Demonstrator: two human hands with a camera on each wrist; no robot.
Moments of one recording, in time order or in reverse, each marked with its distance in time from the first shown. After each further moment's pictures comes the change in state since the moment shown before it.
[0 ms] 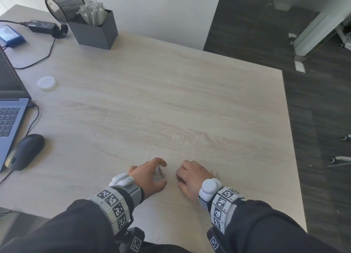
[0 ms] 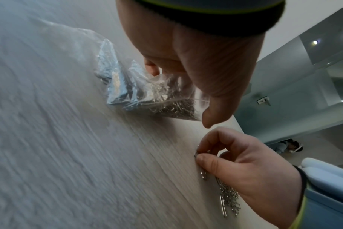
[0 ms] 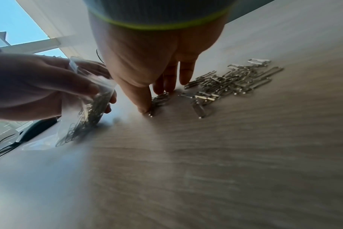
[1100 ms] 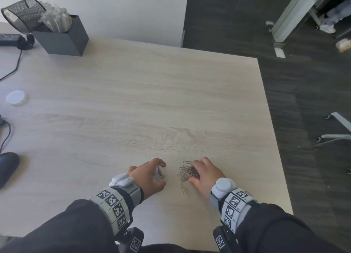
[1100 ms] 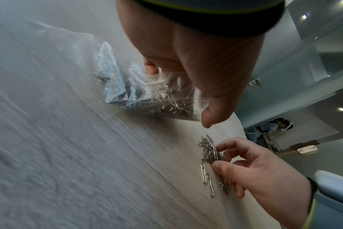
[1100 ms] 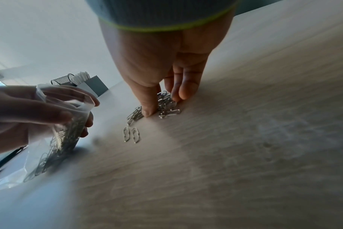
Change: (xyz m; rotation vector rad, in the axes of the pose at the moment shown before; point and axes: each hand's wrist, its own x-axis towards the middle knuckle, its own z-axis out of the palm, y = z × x) left_hand 0.012 0.043 0.013 0.093 -0.096 0.055; right_hand -0.055 0.051 -0.008 0.263 0.052 0.433
